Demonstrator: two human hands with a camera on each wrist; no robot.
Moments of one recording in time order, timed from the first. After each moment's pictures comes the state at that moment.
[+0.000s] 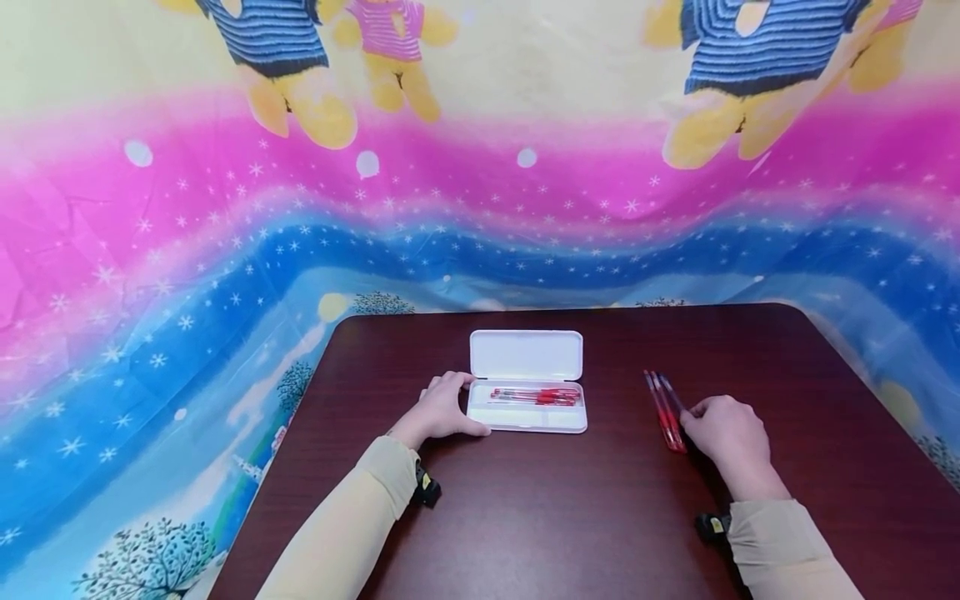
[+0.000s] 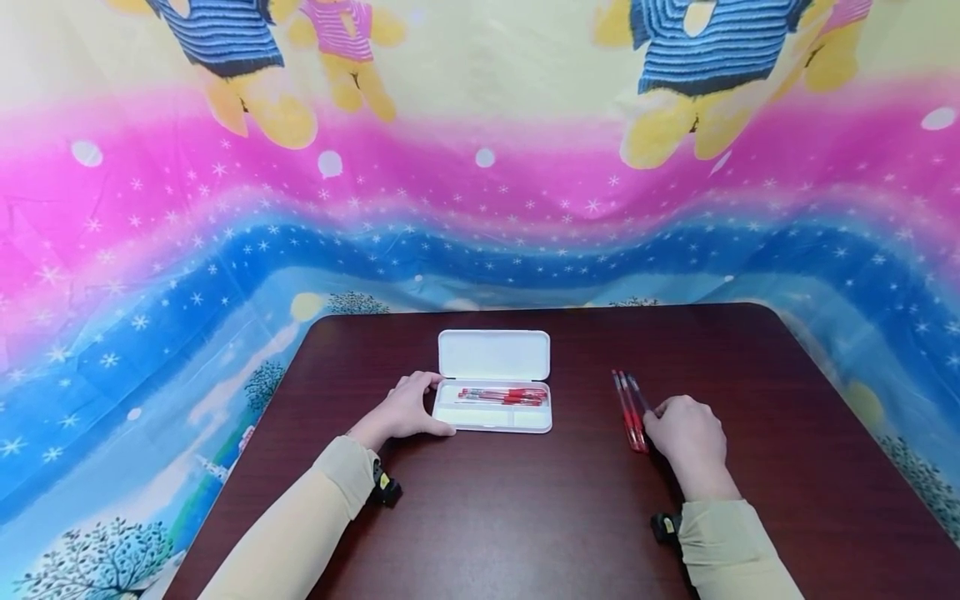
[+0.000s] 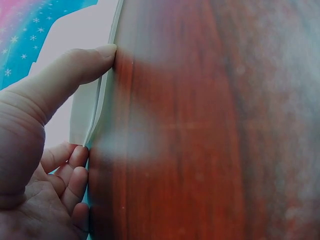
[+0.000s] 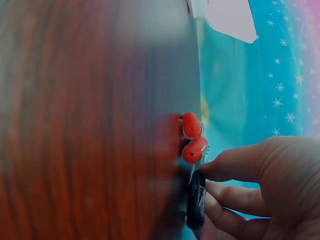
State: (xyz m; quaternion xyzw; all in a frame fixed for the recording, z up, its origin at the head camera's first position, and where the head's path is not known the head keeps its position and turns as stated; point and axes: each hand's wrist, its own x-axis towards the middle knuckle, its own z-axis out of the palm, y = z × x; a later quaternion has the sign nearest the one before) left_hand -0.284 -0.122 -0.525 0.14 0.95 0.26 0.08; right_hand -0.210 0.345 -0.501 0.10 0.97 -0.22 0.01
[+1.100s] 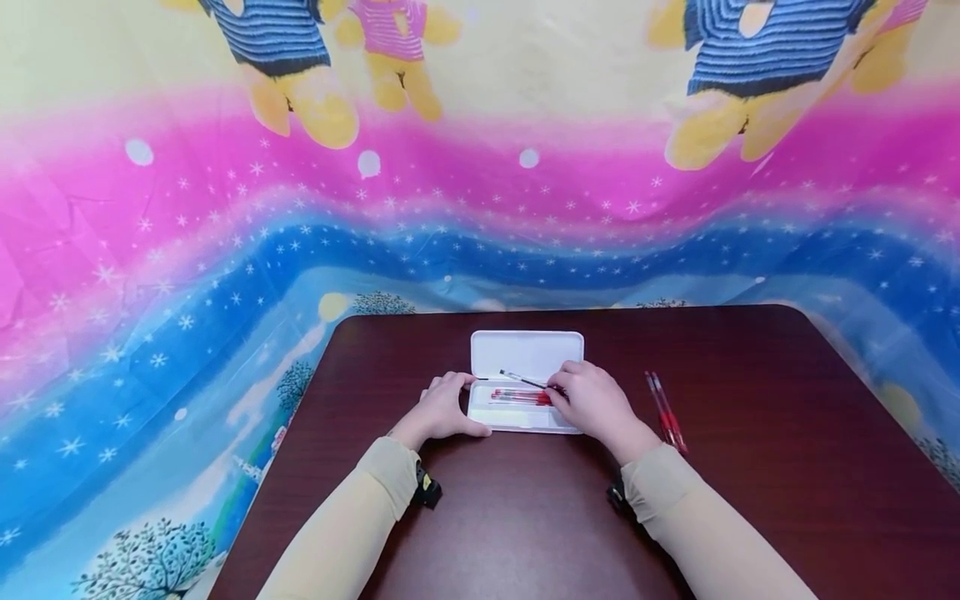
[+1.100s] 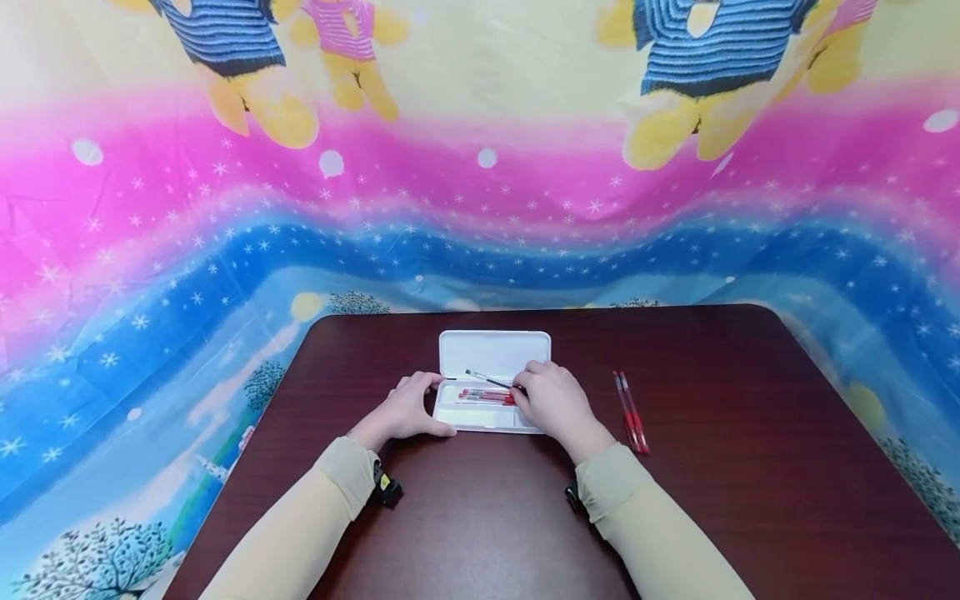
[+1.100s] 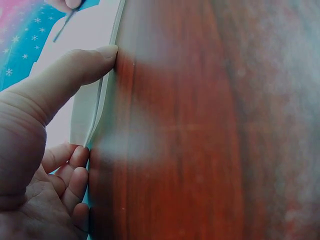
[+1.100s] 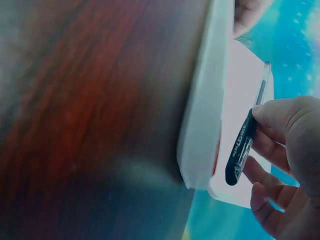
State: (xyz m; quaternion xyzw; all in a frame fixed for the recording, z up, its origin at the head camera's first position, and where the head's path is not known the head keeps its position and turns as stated) left_hand -0.283 -0.122 -0.523 0.13 0.95 0.27 0.09; right_hand -0.262 0.179 -0.498 -0.25 0.95 -0.13 -0.16
